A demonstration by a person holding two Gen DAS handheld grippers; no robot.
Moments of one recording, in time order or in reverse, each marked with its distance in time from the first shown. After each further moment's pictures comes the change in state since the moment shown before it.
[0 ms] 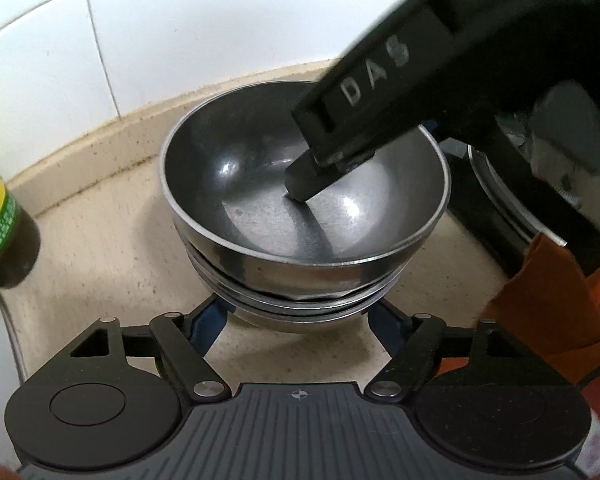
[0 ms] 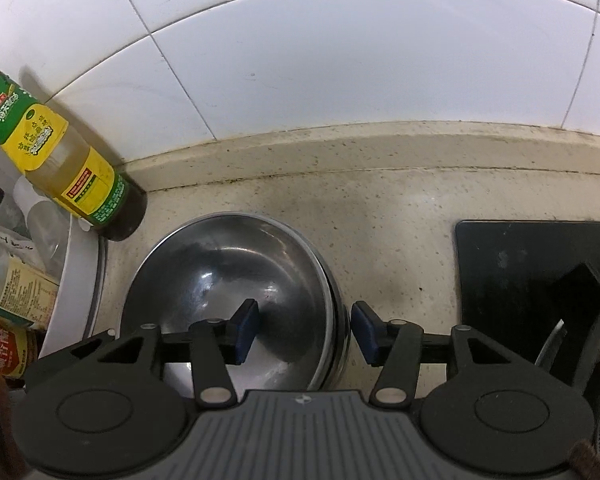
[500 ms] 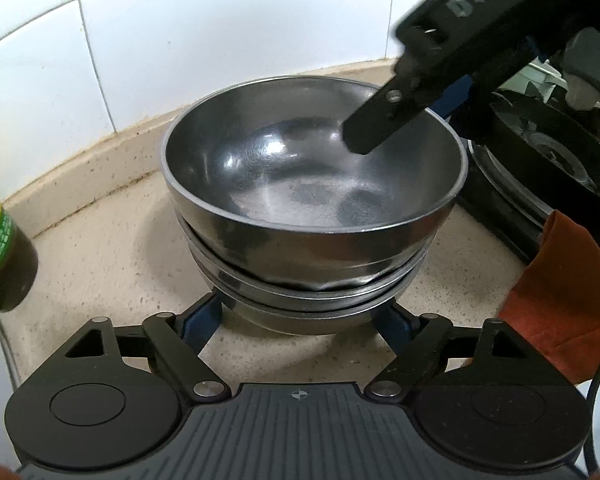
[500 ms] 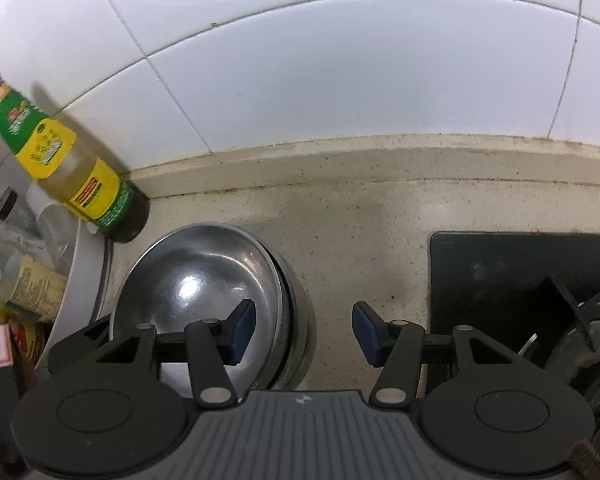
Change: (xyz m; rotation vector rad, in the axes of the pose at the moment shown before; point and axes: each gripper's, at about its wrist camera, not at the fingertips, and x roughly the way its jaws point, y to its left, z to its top) left arm 0.005 0.001 -0.031 0.059 -0.085 -0.007; right arm -0.022 -0.023 -0.002 -0.056 -0.027 0.035
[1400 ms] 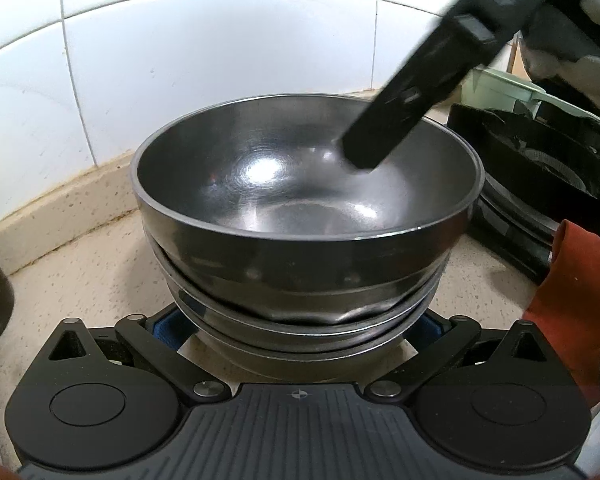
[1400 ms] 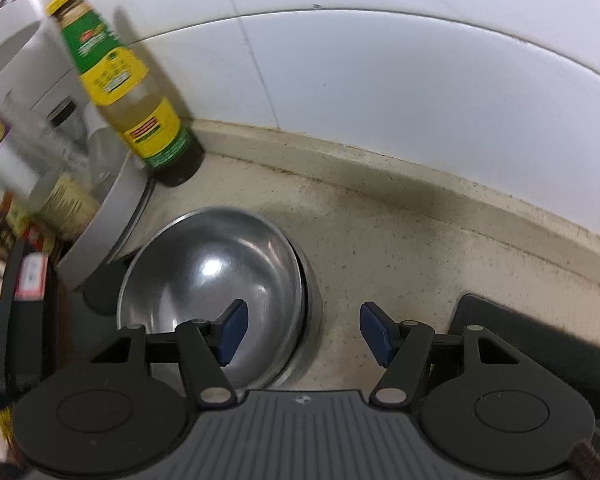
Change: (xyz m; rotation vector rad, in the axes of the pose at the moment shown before) left arm 0.020 0.002 -0.009 0.040 -0.144 -0.033; right arm 0.001 0.004 0.013 -0.347 0.063 0.128
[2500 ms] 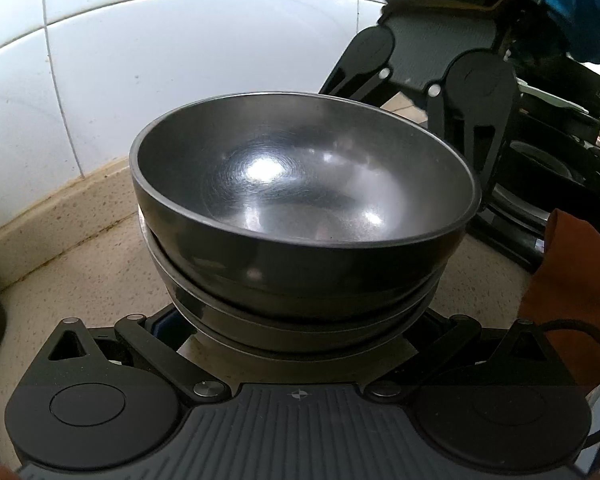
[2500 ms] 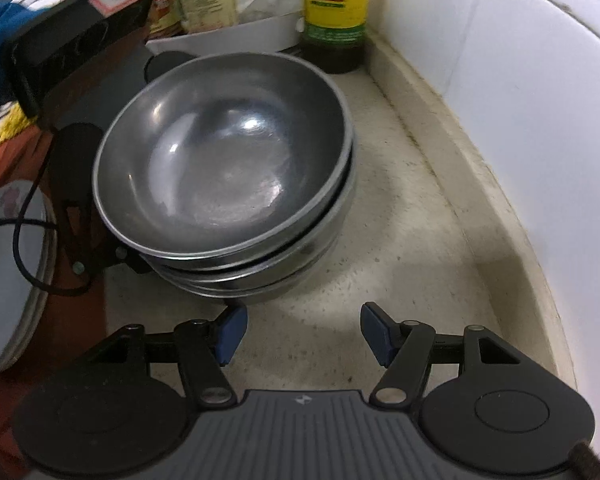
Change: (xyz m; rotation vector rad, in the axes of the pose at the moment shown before) left arm 0.008 0.008 0.003 0.044 -0.010 -0.048; right arm 0.062 -0.016 -0.012 -0.832 0.107 0.231
